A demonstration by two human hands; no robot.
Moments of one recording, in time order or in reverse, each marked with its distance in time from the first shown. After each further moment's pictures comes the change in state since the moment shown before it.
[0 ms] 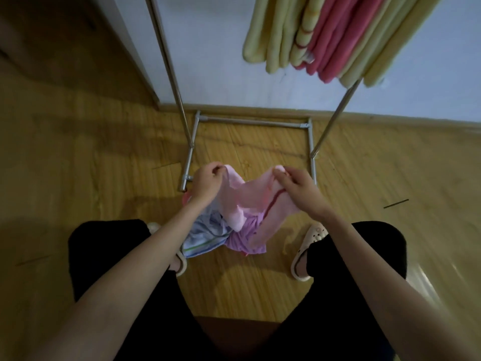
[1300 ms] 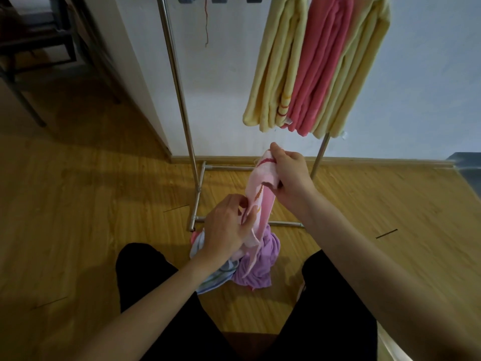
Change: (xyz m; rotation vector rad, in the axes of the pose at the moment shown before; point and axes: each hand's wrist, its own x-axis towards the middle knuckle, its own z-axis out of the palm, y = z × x) left_hand -0.146 0.126 -0.091 0.255 0.226 0.536; right_hand -0.062 -0.201 -0.002 0.785 0.293 0.192
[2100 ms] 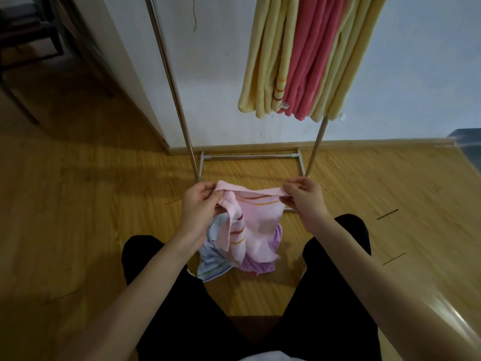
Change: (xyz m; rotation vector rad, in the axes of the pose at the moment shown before) left_hand 0.011 -0.005 -0.045 -0.908 -0.046 -0.729; right_hand 0.016 0.078 -0.076 -0.160 0.152 0.005
